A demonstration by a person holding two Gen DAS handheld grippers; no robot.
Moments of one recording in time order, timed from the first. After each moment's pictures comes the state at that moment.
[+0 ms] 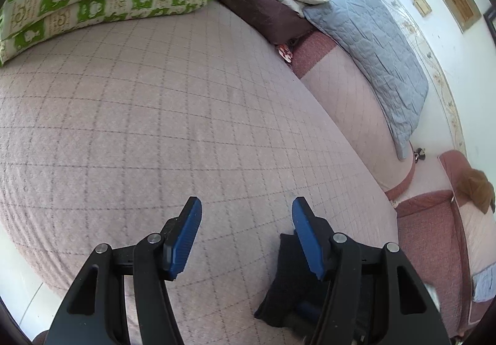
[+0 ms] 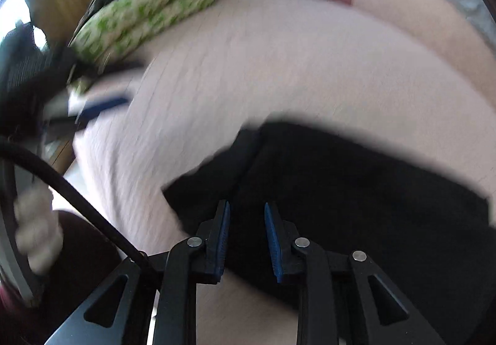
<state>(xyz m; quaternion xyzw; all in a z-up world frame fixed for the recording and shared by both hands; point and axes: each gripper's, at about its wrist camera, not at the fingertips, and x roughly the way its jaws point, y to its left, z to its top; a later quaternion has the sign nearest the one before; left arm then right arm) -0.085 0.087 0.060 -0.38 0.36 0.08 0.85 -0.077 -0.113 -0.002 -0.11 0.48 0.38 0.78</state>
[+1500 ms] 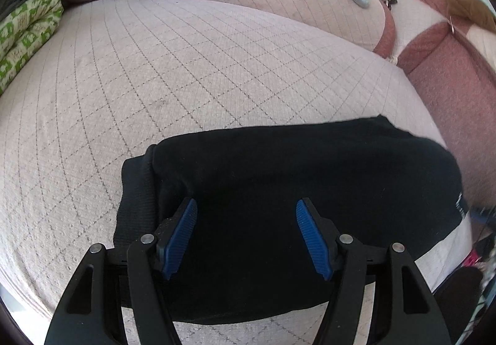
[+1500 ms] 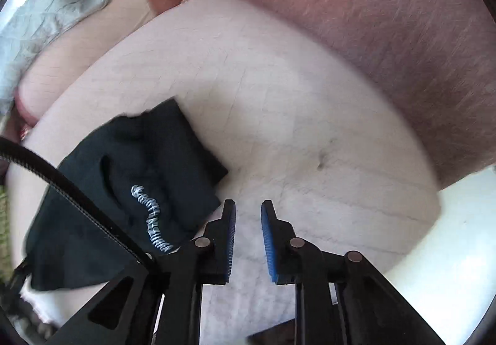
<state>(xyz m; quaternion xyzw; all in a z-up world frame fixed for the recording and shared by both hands) -0.019 -0.092 0.029 -0.09 0.50 -0.04 0.86 -0.087 -0.590 0.031 0.19 0.49 -0.12 0.84</state>
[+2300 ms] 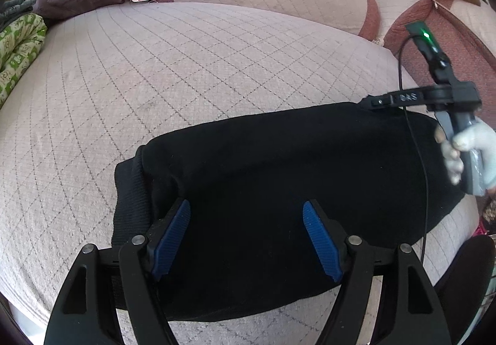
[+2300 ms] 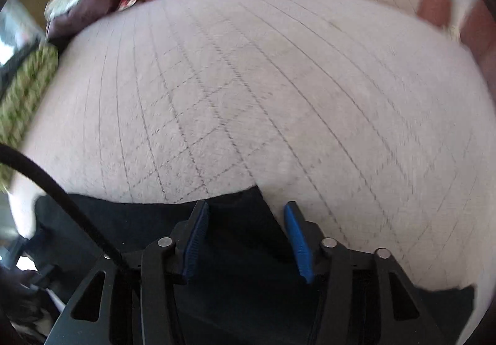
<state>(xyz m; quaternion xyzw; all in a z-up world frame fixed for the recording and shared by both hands) -0.026 -0.093 0.029 -0.06 0.50 -0.08 0.86 0.116 -0.338 -0.001 -0.03 0.55 0.19 0.81</state>
